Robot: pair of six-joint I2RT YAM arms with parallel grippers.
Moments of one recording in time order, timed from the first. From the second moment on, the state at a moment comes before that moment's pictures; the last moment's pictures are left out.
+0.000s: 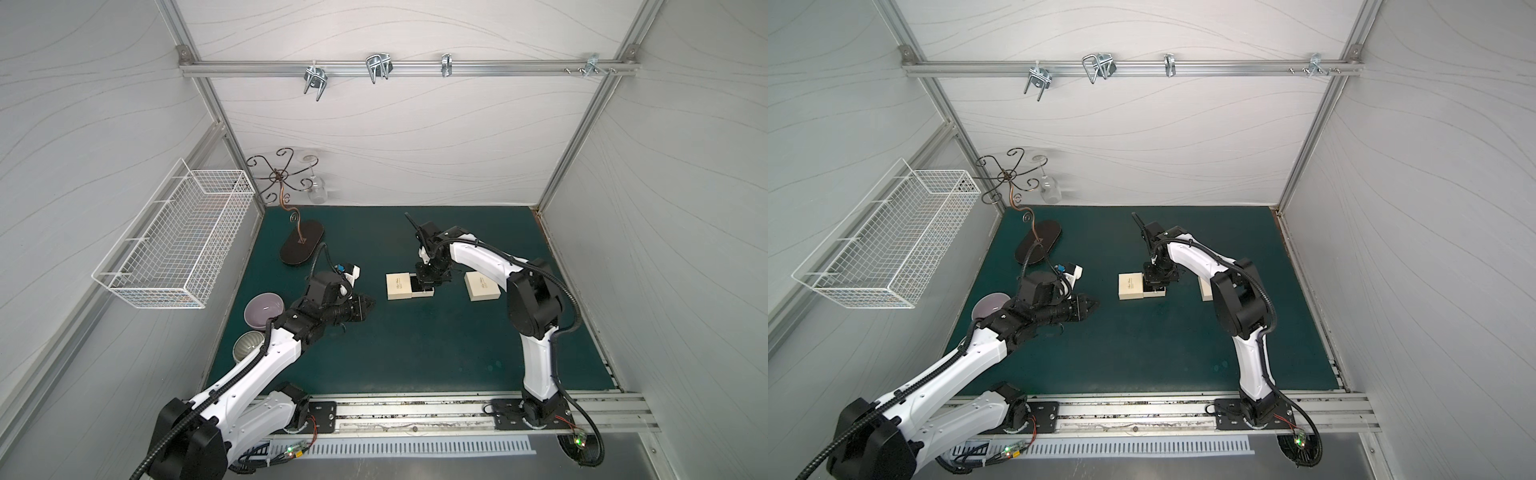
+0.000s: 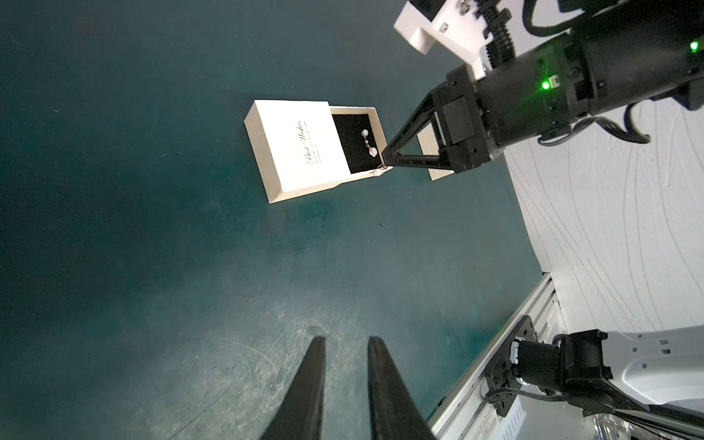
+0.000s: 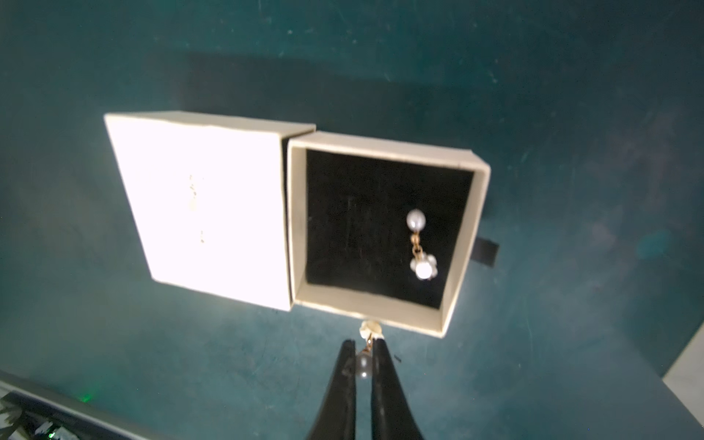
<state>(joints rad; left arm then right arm) -0.45 0.99 0.62 -0.31 0.37 -0.54 0.64 2.07 1.70 -1.02 -0.18 0.42</state>
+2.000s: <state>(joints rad) -0.45 0.94 0.61 -0.31 0.36 -0.52 0.66 2.25 1.87 -1.01 -0.08 0.41</state>
